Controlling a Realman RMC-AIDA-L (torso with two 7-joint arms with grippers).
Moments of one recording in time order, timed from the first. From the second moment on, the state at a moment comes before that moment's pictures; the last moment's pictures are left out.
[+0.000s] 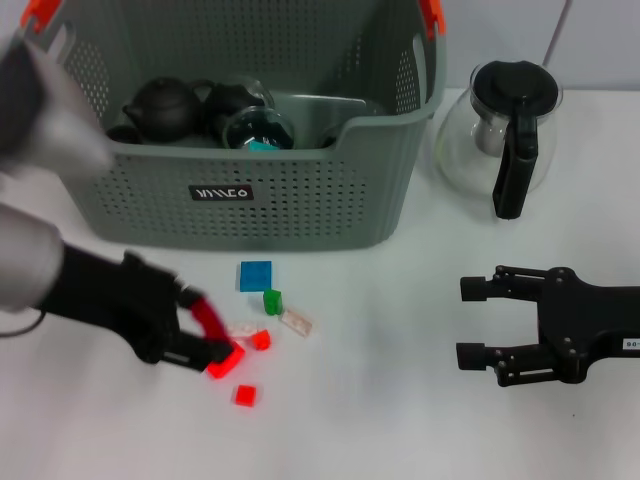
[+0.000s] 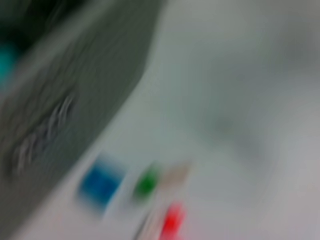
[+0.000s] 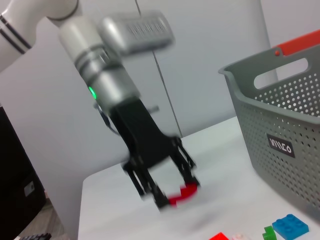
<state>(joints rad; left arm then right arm) -0.33 -2.17 -1.98 -1.68 -0.71 1.81 -2.19 0.48 2.03 -0.83 -0.64 -1.93 -1.76 1.37</state>
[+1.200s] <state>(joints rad) -0.93 -2.09 -2.14 -0.82 -0.51 0.96 -2.34 0.49 2.03 -0.83 -0.64 -1.93 -1.76 1.37</state>
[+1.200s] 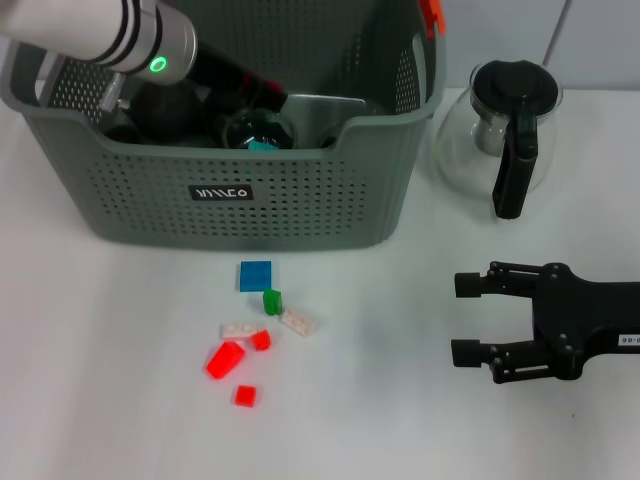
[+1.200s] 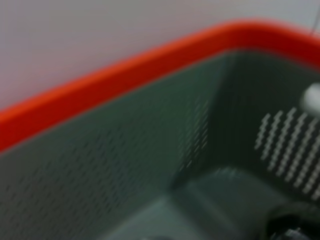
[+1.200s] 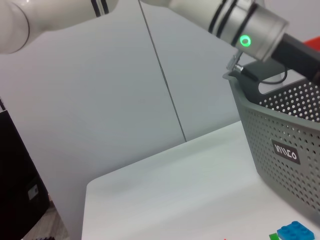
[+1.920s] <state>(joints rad) -0.69 -2.17 -2.16 -1.37 -0.67 1.16 -2.40 0.48 2.04 -0.83 -0.64 -1.93 -1.77 1.38</state>
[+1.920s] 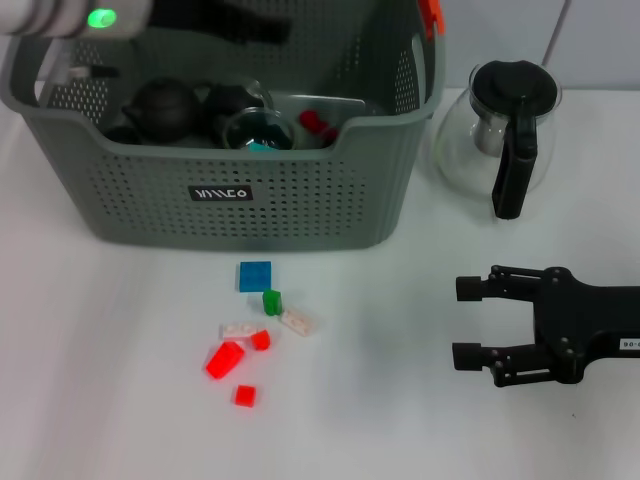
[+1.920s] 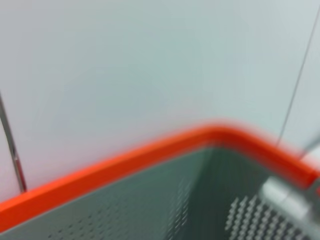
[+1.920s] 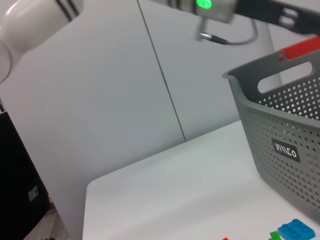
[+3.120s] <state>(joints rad) -0.30 -2.17 -2.36 -1.19 -0.93 1.81 -1.54 0.50 2.04 -0.83 -0.64 -1.93 -1.76 1.38</state>
